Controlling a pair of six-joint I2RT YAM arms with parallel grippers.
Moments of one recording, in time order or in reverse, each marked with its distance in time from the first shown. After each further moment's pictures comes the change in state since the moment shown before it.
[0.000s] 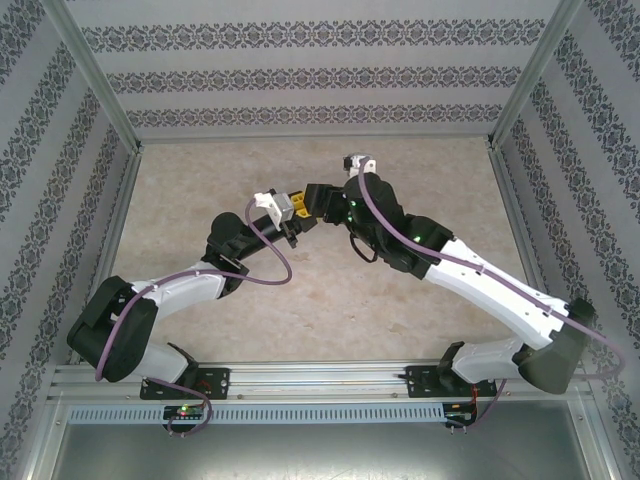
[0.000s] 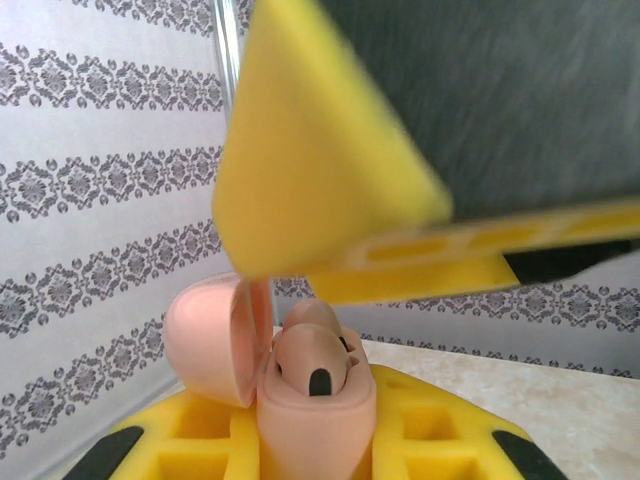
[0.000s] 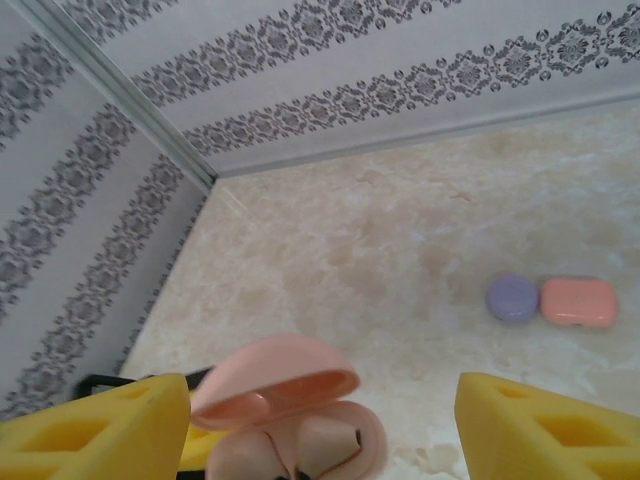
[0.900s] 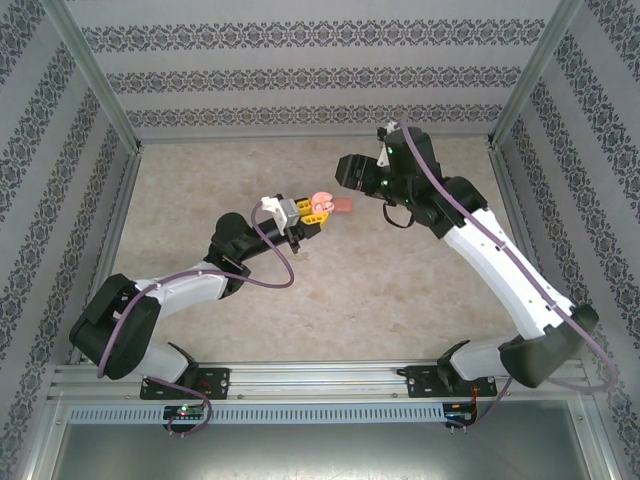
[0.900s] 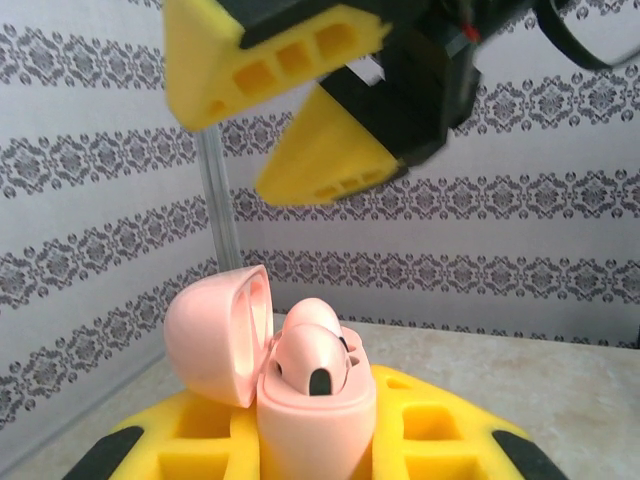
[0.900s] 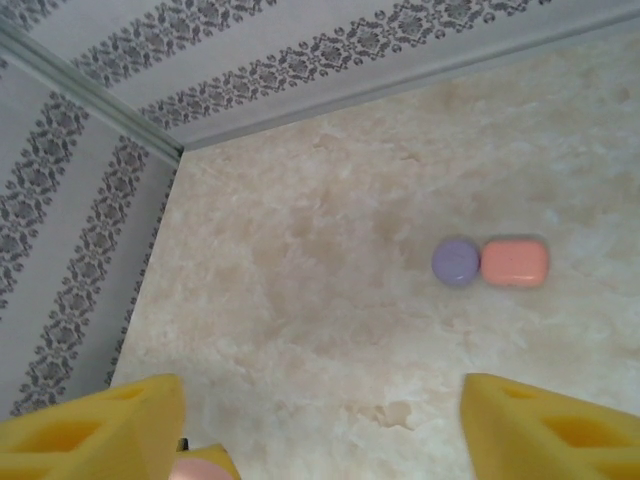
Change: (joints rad) left arm -0.008 0.021 -0.002 -0.032 0.060 0.023; right arm -0.306 0.103 0.252 -0.316 -0.355 -0.021
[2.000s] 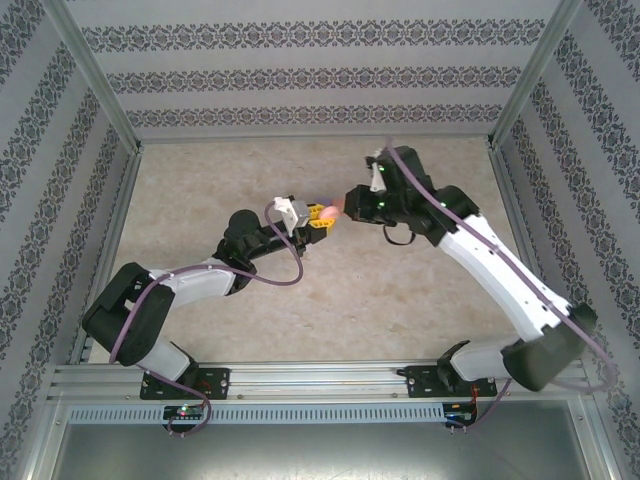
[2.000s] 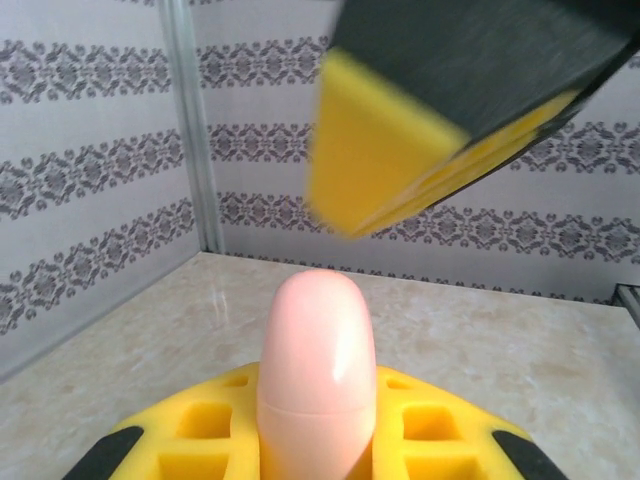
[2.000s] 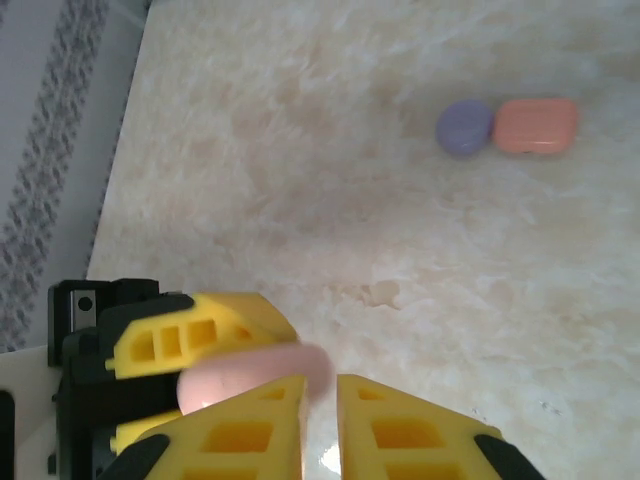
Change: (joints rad) left arm -0.007 0.087 0.026 -0.058 0.001 -0.021; right arm -0.002 -0.071 -0.150 -0.088 -0.101 -0.003
